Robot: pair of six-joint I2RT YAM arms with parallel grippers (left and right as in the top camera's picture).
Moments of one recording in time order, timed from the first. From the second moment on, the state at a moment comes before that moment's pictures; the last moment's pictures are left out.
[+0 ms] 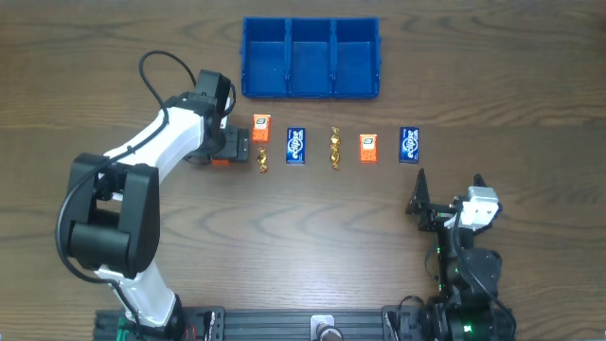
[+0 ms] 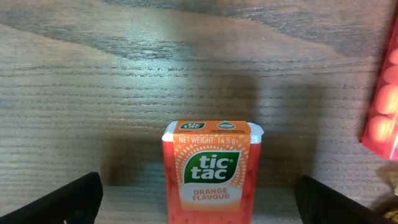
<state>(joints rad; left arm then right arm) -0.24 1.91 1.17 -0.66 -0.05 -0.20 0.09 0.01 0.01 -0.07 0.15 0.10</state>
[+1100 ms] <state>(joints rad) -0.24 1.89 1.21 -0.69 -0.01 -0.25 0.09 0.01 0.01 -0.07 0.15 0.10</state>
